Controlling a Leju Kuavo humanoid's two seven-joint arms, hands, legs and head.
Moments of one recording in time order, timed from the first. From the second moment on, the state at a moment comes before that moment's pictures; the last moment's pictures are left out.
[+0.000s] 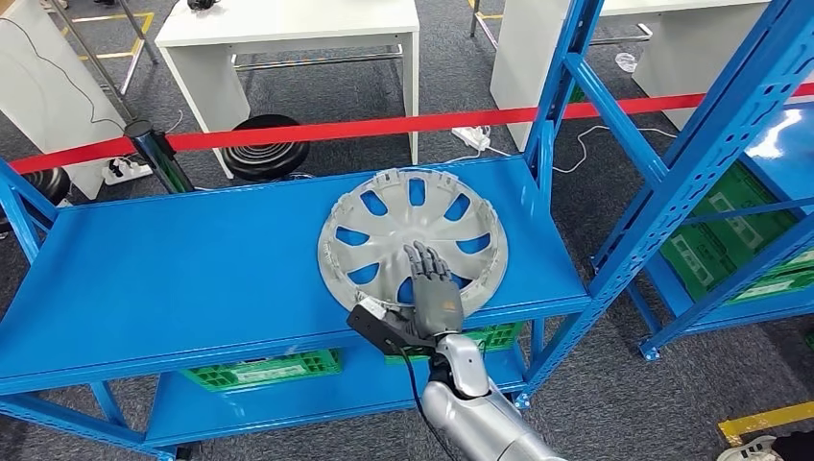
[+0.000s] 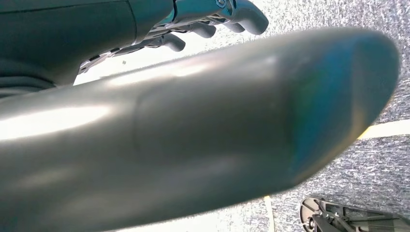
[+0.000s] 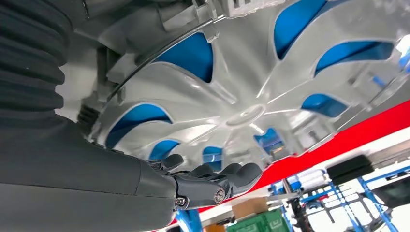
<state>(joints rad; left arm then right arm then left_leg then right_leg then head) -0.08 -0.22 1.05 -0.18 -1.31 0.43 0.21 -0.33 0.16 0.51 -0.67 1.00 -0.46 -0.11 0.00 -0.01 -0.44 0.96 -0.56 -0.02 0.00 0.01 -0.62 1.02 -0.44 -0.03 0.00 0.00</state>
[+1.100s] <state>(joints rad) -0.08 -0.24 1.06 -0.17 -1.31 0.53 0.18 -0.33 0.11 0.46 -0.72 1.05 -0.30 -0.14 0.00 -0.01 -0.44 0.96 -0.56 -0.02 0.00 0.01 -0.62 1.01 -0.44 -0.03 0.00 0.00</state>
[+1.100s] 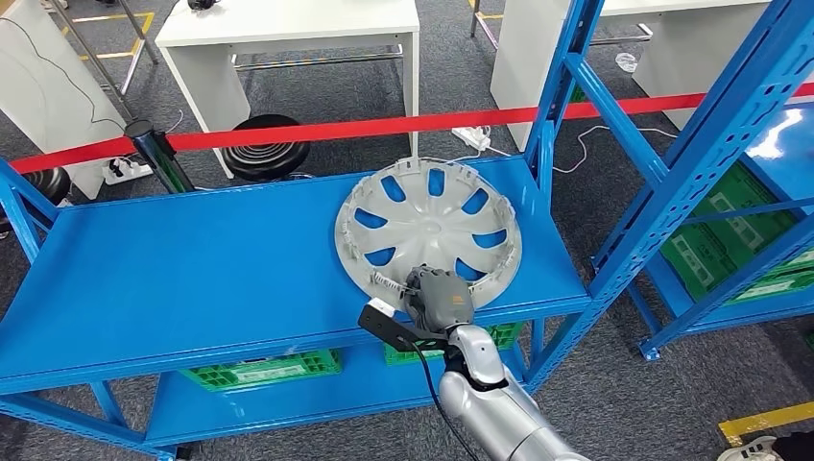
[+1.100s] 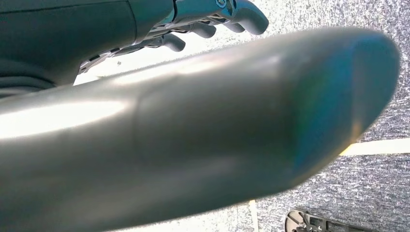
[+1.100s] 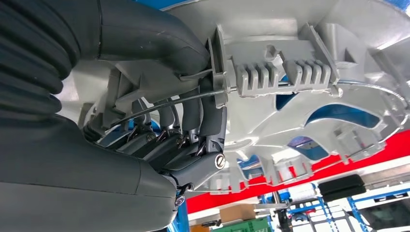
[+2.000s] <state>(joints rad) -0.08 -0.24 1.08 -0.18 -1.33 0.56 0.08 -0.28 0.03 0.37 -0.83 1.09 -0.26 -0.15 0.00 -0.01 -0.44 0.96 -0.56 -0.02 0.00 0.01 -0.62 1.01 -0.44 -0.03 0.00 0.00</state>
